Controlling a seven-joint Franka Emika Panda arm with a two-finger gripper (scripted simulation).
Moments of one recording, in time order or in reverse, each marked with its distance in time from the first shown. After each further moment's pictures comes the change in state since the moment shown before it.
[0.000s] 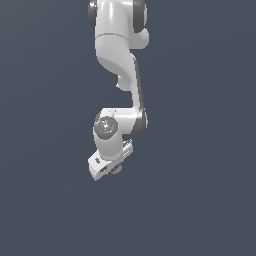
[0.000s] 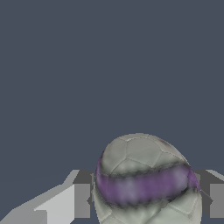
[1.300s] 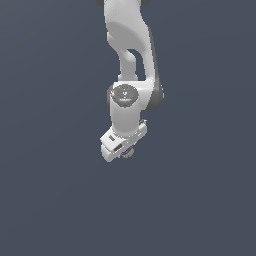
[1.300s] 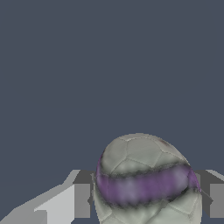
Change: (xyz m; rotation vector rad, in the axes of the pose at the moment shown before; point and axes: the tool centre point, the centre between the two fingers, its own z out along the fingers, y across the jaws) arm 0.005 -0.066 -0.081 0.000 -0.003 0.000
